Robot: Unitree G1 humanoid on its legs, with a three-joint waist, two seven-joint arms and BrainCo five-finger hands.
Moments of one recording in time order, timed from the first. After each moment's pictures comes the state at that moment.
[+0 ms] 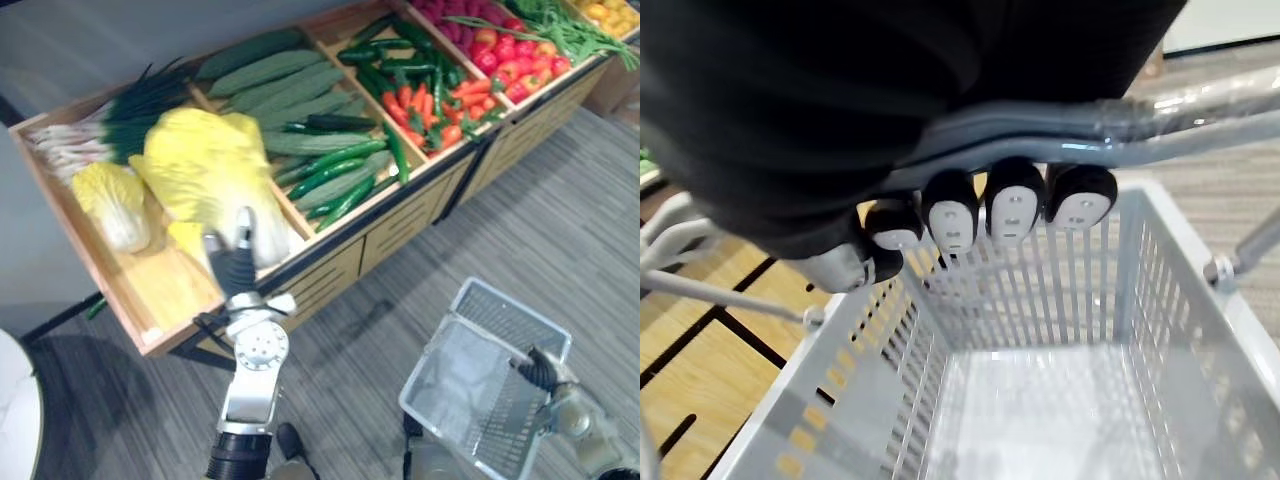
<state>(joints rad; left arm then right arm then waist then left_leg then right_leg) -0.08 0.12 -0.15 -0.19 0.13 -0.11 0.52 -0.04 -0.64 0.07 0.56 -0.48 -0.21 -0.07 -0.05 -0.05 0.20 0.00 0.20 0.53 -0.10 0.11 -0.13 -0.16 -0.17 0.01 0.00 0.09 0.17</state>
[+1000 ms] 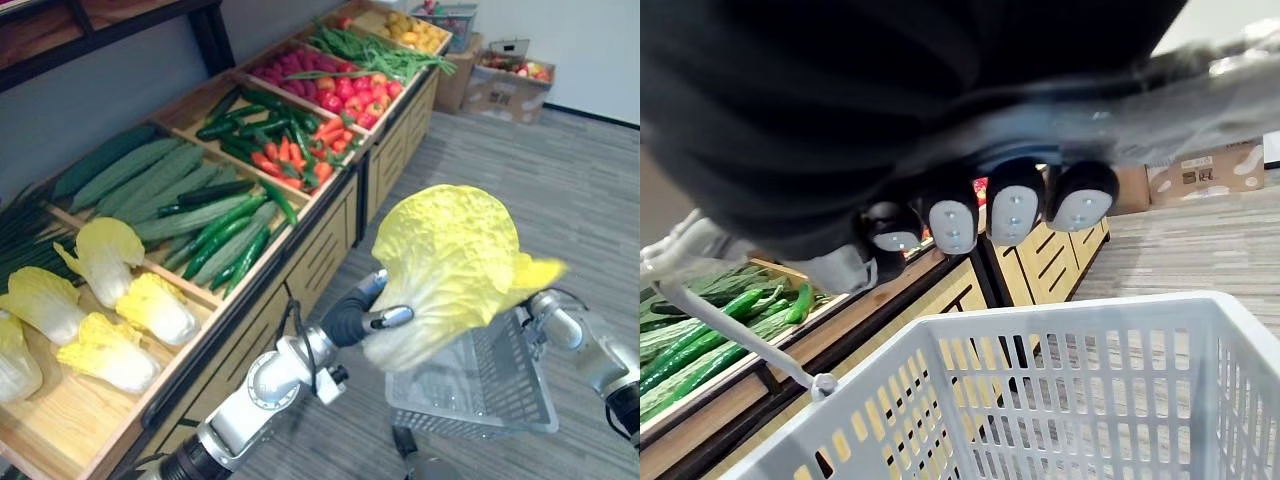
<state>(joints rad) -0.16 0.58 -0.63 -0.40 -0.36 -0.28 -0.14 -0.31 -0.82 0.32 0.31 -0.39 -0.22 0.05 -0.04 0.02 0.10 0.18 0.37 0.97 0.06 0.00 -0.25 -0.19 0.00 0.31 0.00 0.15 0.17</state>
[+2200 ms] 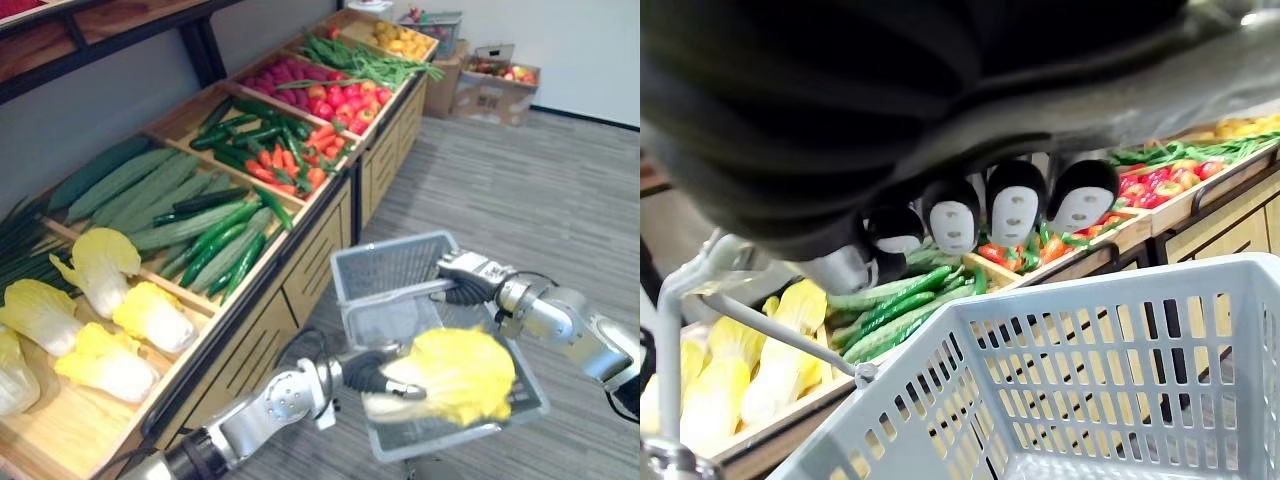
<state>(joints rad) -0.18 0.51 -0.69 -0.08 0.15 -0.23 -0.23 -0.36 -0.89 0.41 -0.07 -0.31 -0.27 0.16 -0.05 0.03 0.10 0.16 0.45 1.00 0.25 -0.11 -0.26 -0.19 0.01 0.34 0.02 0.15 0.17</state>
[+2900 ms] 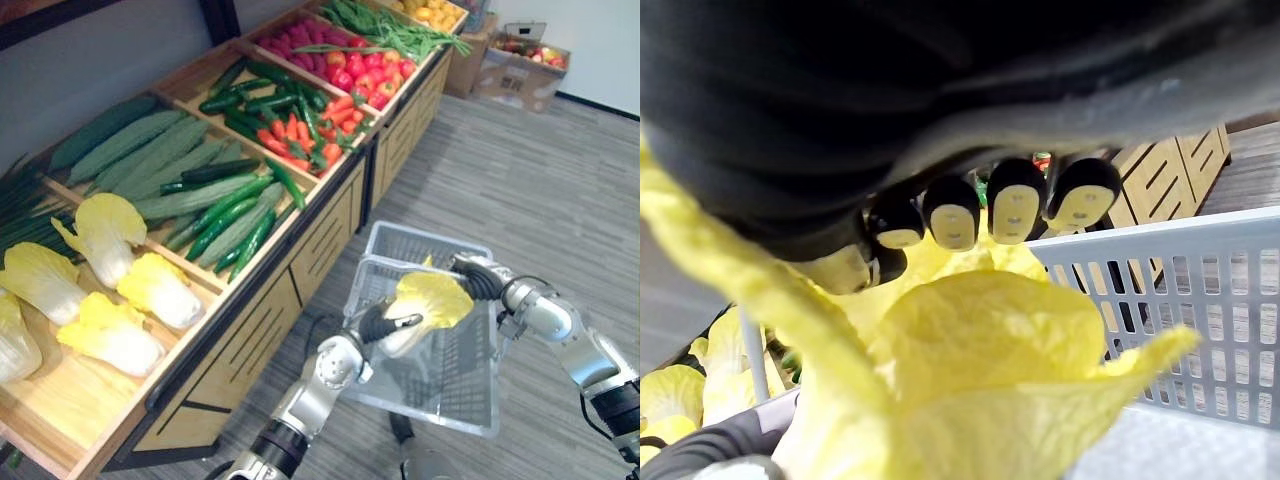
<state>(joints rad) -0.24 0.03 -0.42 0.29 0.50 -0.01 -0.08 -0.30 -0.72 0.24 0.05 -0.29 -0.20 0.31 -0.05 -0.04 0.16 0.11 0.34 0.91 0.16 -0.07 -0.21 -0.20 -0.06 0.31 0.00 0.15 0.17</state>
